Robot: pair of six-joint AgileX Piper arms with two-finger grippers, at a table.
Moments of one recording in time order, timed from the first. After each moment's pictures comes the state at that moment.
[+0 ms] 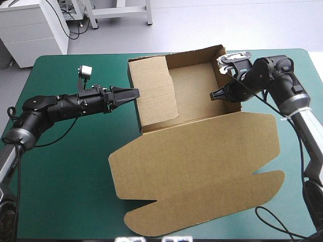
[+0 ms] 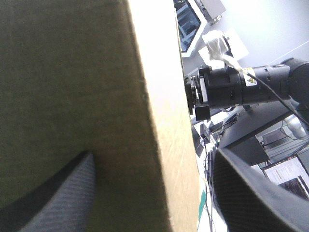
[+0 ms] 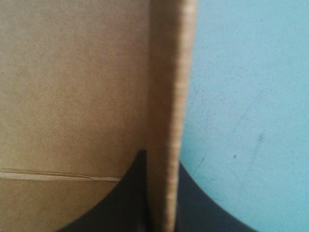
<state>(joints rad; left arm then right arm) 0.00 1.48 -1.11 -1.55 1.15 0.91 0.25 1.63 -1.64 0.10 1.11 -0.11</state>
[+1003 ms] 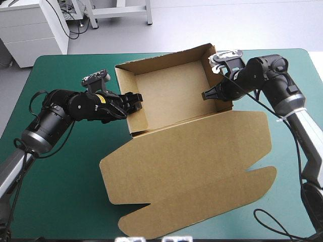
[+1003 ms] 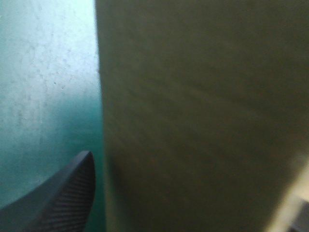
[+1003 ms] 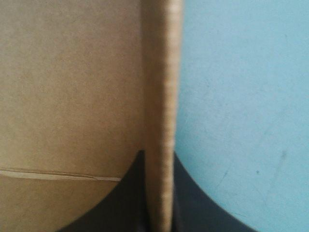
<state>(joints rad) -0.42 1.42 -1.34 -0.23 0.84 -0.47 0.31 1.63 -1.67 0.12 1.10 -0.10</state>
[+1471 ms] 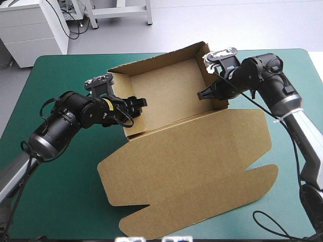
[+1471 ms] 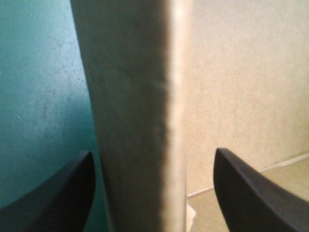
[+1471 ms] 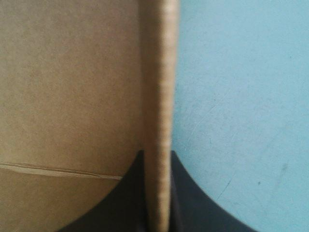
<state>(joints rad) -0.53 1.42 -1.34 0.01 0.87 -0.69 0.35 1.63 -1.70 0.09 1.10 -0.10</state>
